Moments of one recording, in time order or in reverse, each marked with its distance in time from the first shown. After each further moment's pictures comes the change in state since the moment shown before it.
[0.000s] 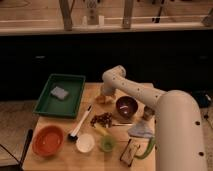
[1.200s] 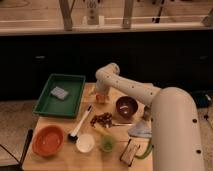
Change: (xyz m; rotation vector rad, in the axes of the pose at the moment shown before) arm 0.006 -0.040 -0.010 0.016 -0.020 0.294
